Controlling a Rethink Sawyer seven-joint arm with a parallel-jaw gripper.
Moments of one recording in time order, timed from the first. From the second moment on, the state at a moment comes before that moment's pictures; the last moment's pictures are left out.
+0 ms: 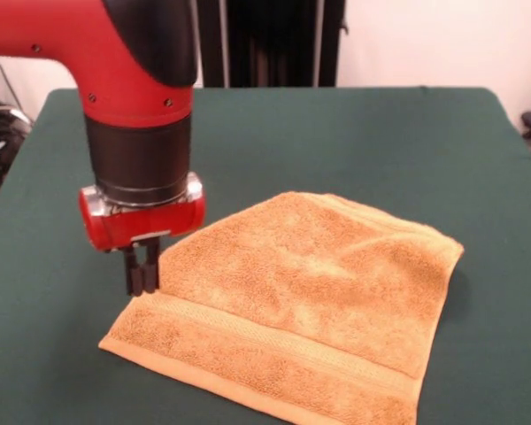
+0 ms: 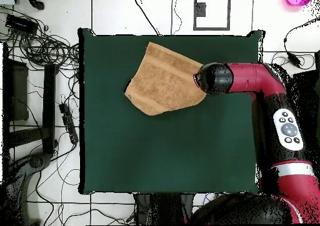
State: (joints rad) arm -0.59 -0.38 0.51 1.14 -0.69 0.81 1.37
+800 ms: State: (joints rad) arm -0.74 -0.23 0.57 1.12 -0.55 0.74 1.37
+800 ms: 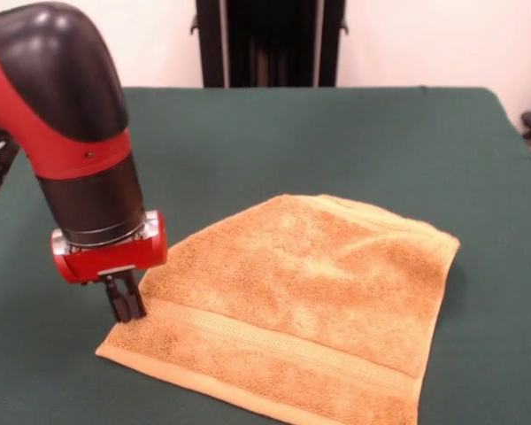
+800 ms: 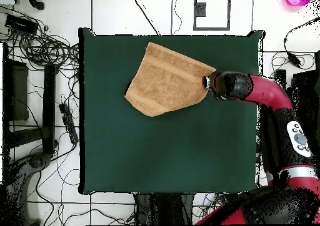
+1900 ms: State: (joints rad) arm -0.69 -0.23 0.56 1.07 -0.61 0.73 1.37
